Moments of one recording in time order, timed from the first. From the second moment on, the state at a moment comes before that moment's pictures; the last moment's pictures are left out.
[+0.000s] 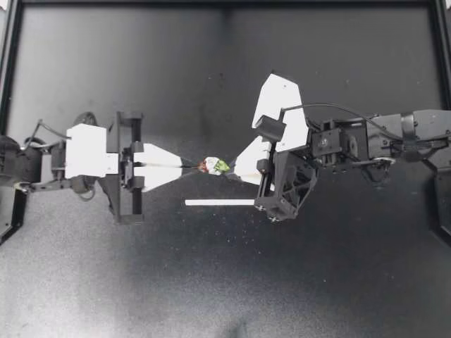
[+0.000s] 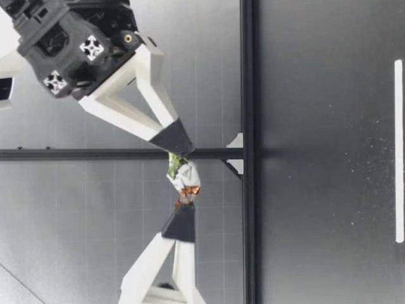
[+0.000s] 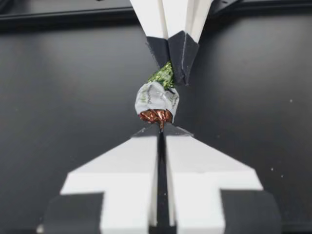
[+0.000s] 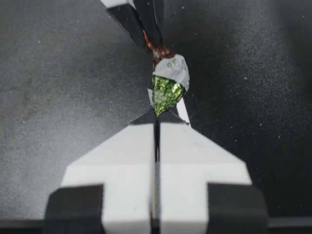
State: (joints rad) left arm 0.01 -0.17 1.00 -0.12 -0.61 0.19; right arm -0.06 -0.11 0.58 -0.03 0.24 0.33
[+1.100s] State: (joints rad) left arm 0.01 -0.20 1.03 -0.04 -0.63 0.18; right arm -0.04 -0.14 0.71 -0.06 -0.11 -0.06
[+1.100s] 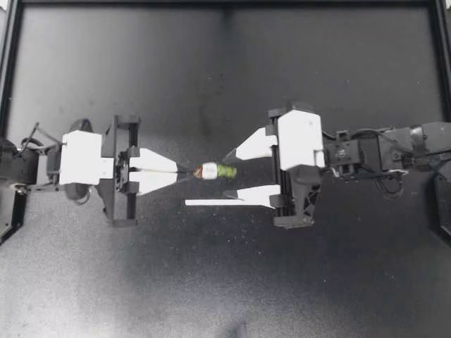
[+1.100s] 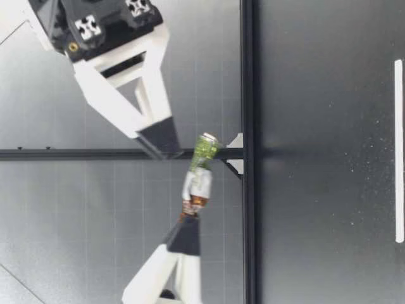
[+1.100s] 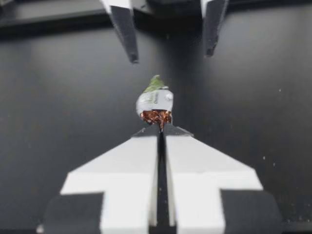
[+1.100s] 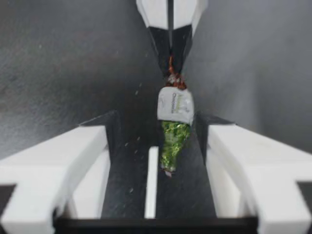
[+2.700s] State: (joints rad) left arm 0.00 -0.20 1.03 -0.03 -0.63 0.17; right arm -0.06 -0.04 0.67 -0.05 -0.20 -0.06
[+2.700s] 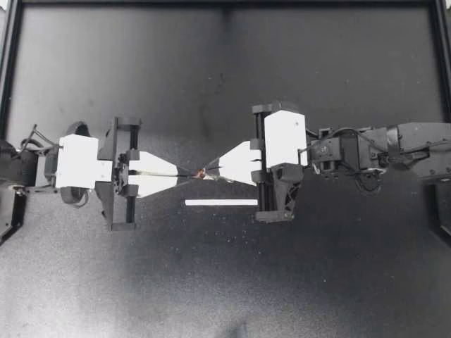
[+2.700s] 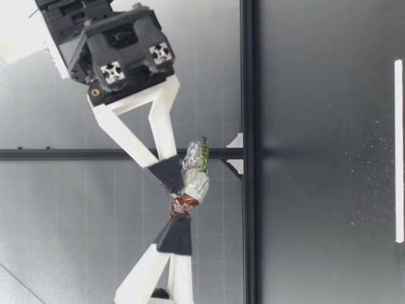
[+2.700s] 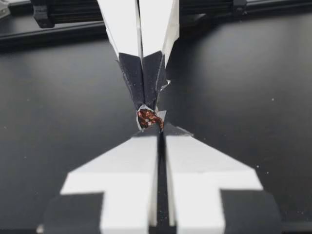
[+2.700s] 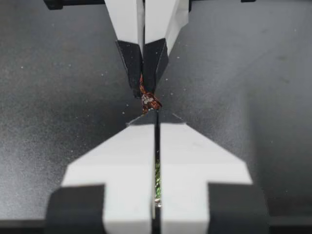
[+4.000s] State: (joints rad) left arm 0.02 -0.06 0.96 -0.17 -0.69 0.06; right arm -0.03 -0.05 0.66 -0.04 -0.20 0.02
